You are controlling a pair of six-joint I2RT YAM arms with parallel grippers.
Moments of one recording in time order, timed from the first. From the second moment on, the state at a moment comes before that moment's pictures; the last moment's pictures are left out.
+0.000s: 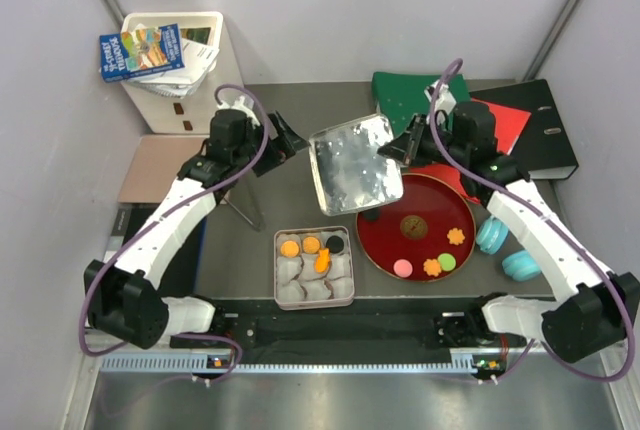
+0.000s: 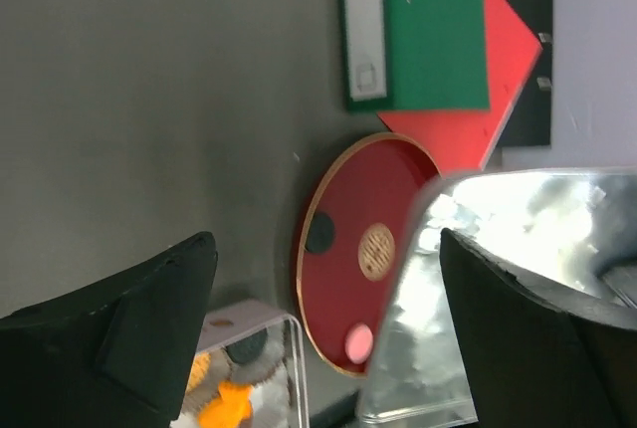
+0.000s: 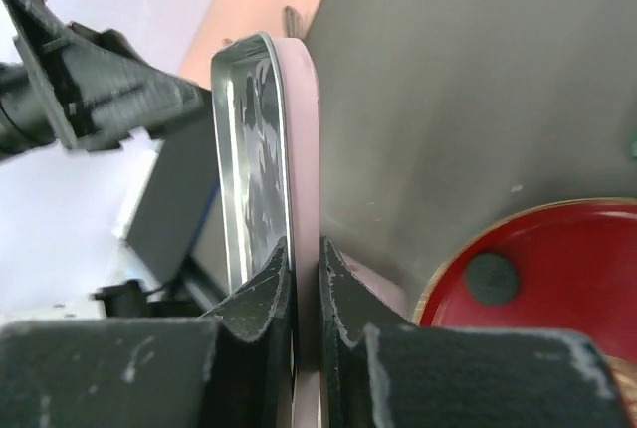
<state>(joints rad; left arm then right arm) -0.35 1.30 1.12 -0.32 0.25 -0.78 0.37 1.21 1.11 -0.27 -0.47 0.57</state>
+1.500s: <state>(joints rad) -0.43 1.47 1.27 -0.38 0.62 -0.89 1.39 1.24 0.54 0.84 0.91 -1.44</state>
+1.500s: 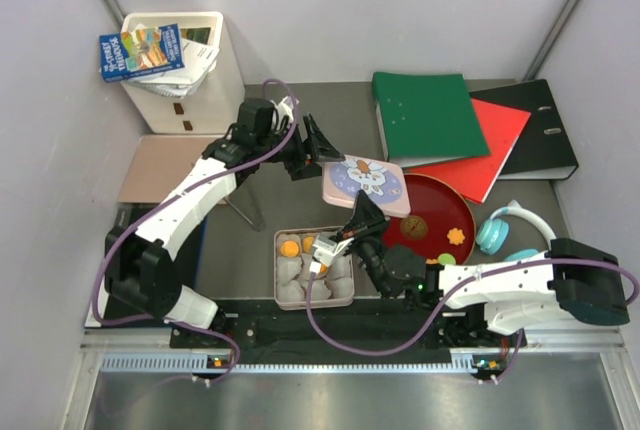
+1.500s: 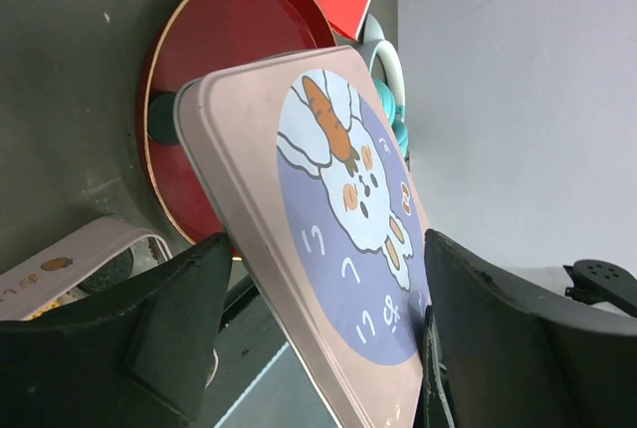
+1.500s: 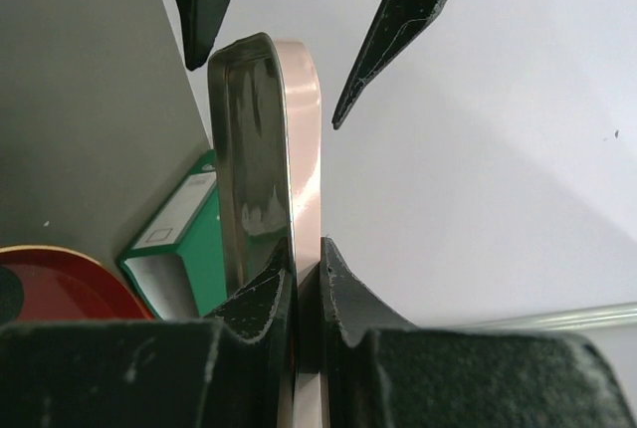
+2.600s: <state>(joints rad) -0.42 1.50 1.17 -0.24 0.81 -0.97 1.41 1.24 0.52 0.81 0.93 -1.48</state>
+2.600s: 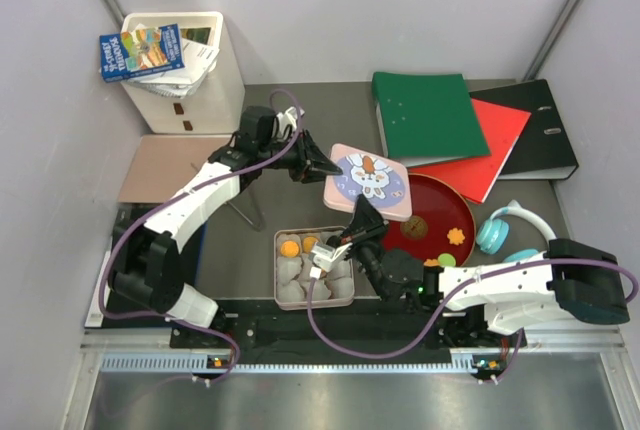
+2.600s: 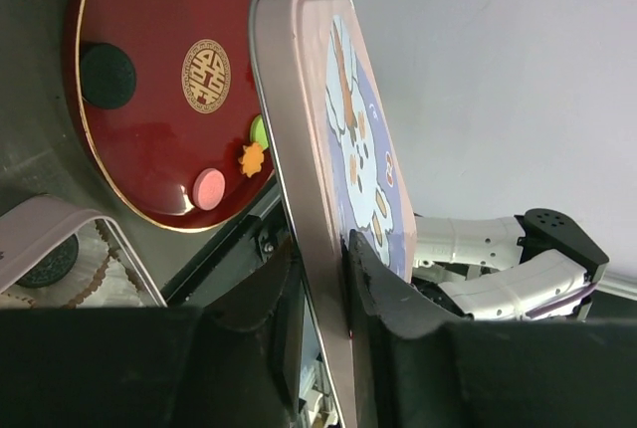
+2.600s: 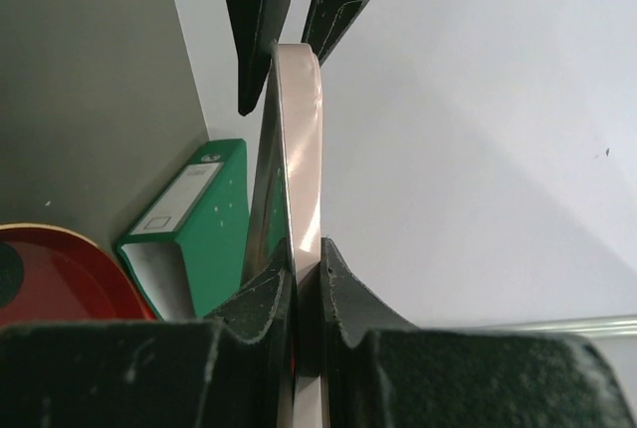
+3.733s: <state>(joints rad) -0.27 1.54 1.17 0.34 0.75 -1.31 1.43 1.02 0.75 0.05 1.12 -0.67</state>
